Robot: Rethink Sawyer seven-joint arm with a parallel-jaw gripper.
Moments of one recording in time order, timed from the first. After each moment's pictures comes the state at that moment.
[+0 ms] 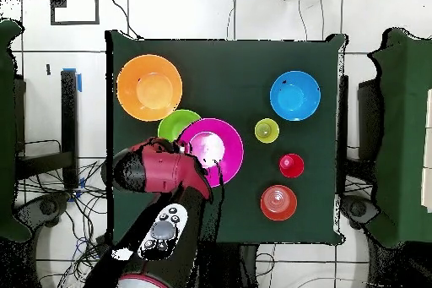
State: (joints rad) arm 0.27 -0.55 -0.35 1.72 0.18 0.29 1.87
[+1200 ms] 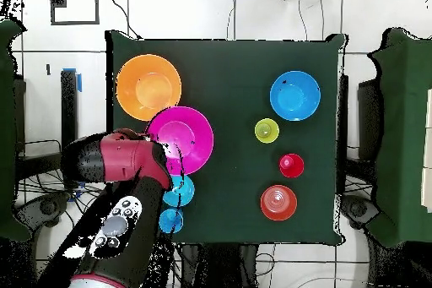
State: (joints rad) arm 0.40 -0.49 -0.37 1.57 0.26 0.42 1.87
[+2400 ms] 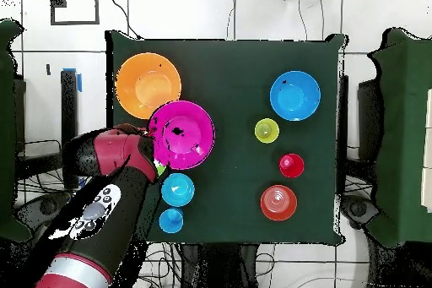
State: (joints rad) arm 0.49 -0.32 -0.48 1.45 0.28 0.37 1.95
